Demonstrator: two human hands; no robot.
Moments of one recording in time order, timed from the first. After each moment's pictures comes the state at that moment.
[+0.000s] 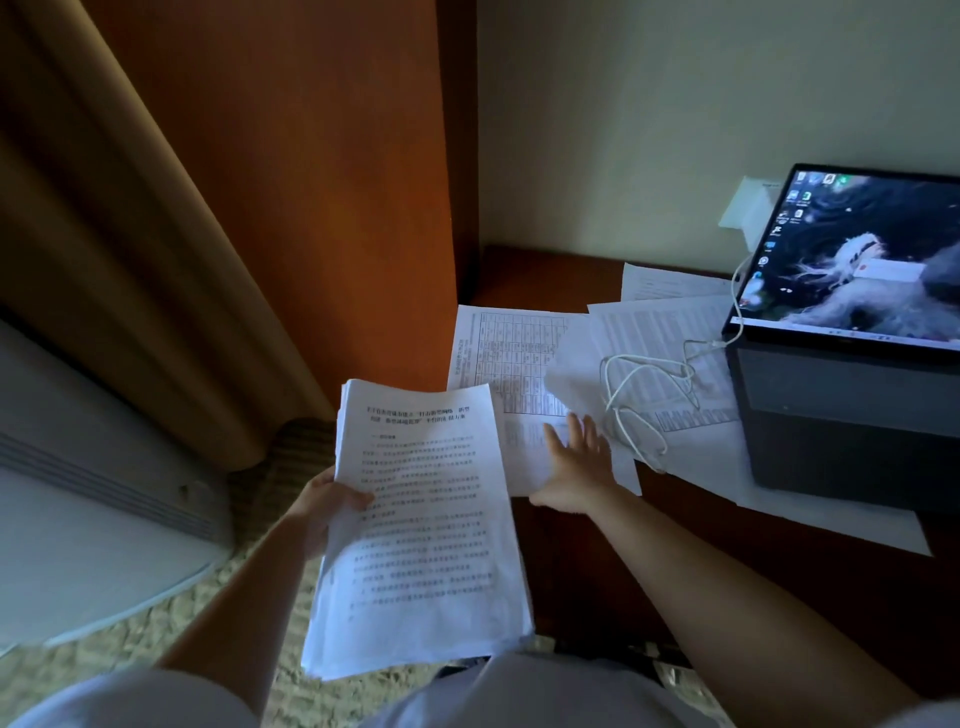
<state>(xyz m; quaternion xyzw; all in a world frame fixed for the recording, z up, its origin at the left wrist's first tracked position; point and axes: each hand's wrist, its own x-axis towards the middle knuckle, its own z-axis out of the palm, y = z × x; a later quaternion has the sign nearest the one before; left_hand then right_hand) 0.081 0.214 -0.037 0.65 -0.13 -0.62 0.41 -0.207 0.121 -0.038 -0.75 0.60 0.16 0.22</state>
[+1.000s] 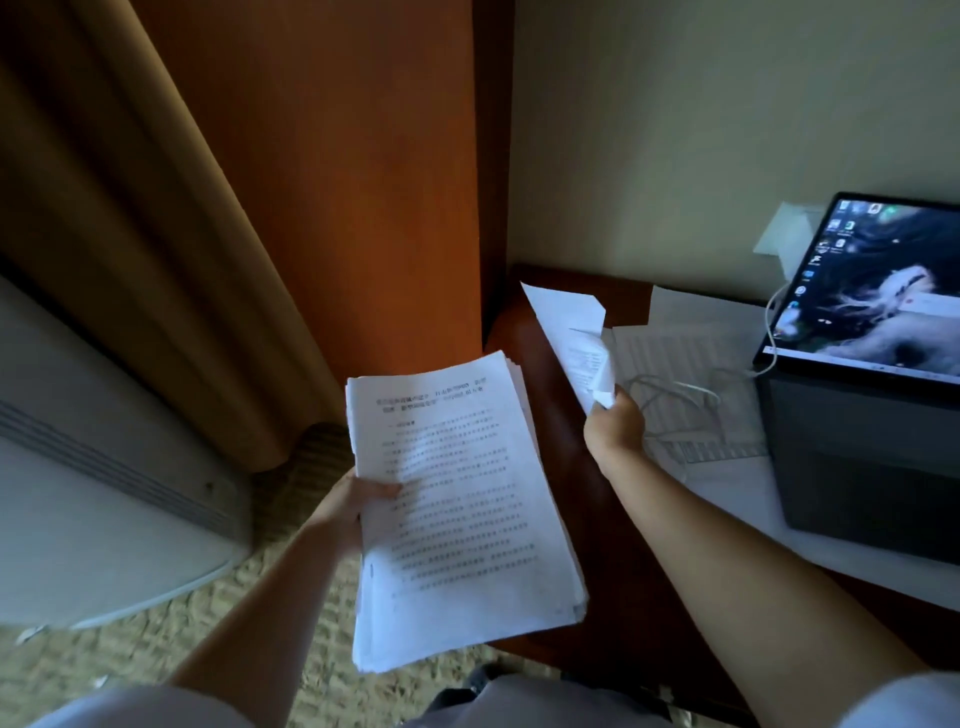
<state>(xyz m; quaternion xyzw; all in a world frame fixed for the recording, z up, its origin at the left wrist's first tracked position) 0.067 0.204 -0.024 0.55 -0.13 -0.67 0.47 -0.198 0.061 -0.008 -0.50 0.73 -0.33 0.34</state>
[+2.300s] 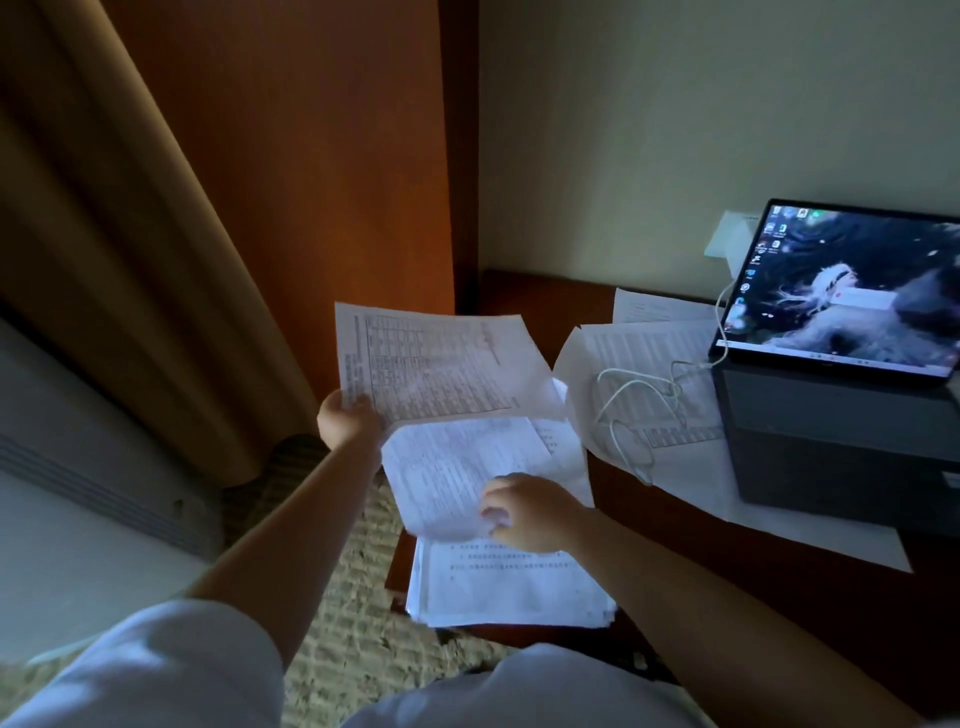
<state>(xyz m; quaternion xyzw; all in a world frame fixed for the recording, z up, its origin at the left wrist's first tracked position) 0.038 0.129 0.003 0.77 -0.10 -0.28 0.56 -0.192 0.147 -0.022 -0.90 0.34 0.07 0.25</state>
